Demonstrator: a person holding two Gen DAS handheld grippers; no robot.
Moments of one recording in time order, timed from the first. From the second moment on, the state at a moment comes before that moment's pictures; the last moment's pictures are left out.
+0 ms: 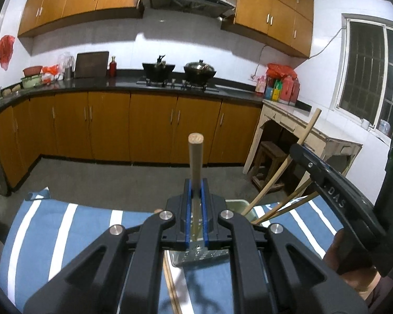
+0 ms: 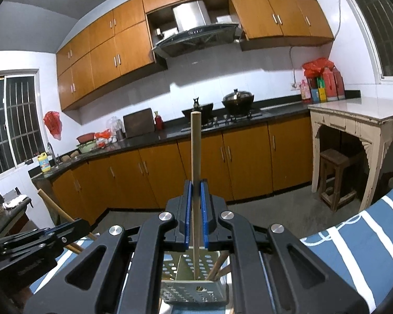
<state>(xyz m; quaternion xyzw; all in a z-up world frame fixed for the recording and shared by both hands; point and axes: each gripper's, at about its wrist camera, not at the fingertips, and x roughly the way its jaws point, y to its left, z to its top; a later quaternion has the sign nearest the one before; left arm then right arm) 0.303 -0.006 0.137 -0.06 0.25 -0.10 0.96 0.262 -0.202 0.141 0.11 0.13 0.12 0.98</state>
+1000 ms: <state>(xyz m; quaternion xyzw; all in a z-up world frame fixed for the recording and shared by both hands) 0.191 0.037 0.099 -0.06 0.26 -0.04 0.96 0.178 -0.248 0.067 0.10 0.23 0.08 0.96</state>
